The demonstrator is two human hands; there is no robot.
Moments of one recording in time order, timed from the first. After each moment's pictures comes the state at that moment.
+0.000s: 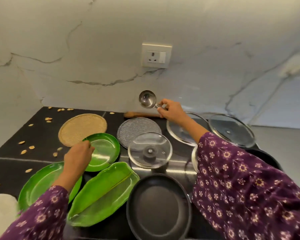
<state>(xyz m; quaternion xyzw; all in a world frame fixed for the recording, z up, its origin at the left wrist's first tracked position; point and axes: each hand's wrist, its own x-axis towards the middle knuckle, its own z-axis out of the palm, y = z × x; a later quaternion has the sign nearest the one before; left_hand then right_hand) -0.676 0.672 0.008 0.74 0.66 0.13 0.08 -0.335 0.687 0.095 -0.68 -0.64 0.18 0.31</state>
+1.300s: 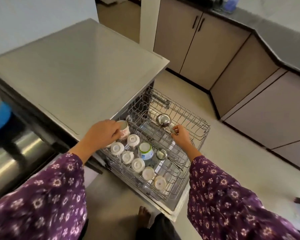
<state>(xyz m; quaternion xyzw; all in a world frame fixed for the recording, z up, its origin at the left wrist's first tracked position) -0.020 0.153 -0.072 0.99 -0.10 -0.04 0.10 0.083 -0.150 -0.162 -0.91 0.04 0.17 0.37</state>
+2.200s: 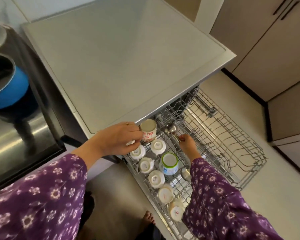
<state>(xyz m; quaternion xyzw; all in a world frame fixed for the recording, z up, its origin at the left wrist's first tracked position) 0.003 0.189 -0.131 0.96 -0.22 0.05 0.19 0.170 -0.048 -0.319 -0.91 0.02 0.30 0.28</state>
